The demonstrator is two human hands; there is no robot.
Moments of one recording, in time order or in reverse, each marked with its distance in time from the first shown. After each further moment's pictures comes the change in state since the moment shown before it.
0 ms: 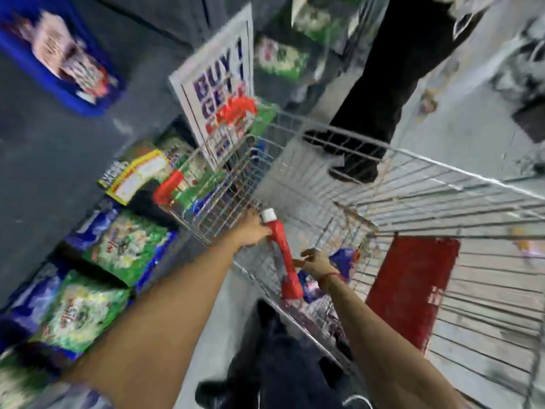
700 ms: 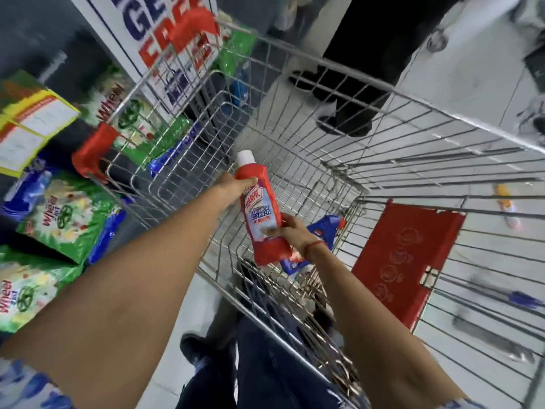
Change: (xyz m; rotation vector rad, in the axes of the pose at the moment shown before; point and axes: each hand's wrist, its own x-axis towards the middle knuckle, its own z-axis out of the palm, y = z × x) left_hand 0.085 -0.011 0.030 -0.511 -0.004 -0.286; right_hand 0.031 0.002 -0.004 0.403 -0.324 -0.063
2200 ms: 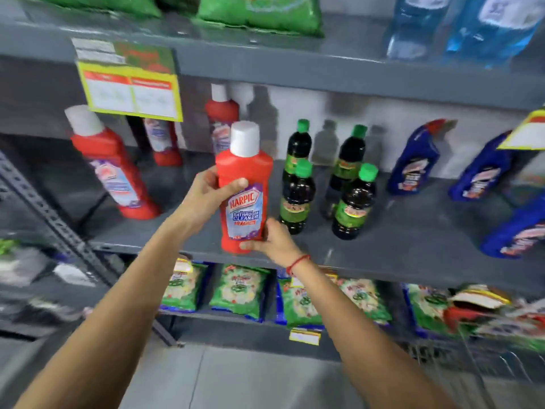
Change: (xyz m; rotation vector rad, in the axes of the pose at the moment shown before) left_hand -0.528 -0.353 -0.387 -0.699 1.086 0.955; right_hand -0.273 -0.103 0.600 -0.841 -0.874 -1.051
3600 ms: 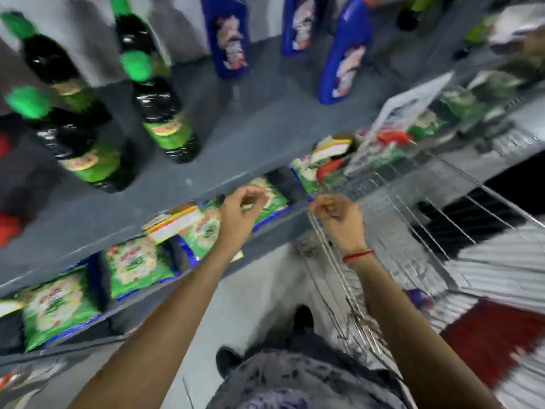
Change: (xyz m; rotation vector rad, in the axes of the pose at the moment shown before) left_hand -0.081 -0.137 0.300 0.205 -0.381 -0.194; right_hand -0.284 0.141 -0.182 0.084 0.958 0.479
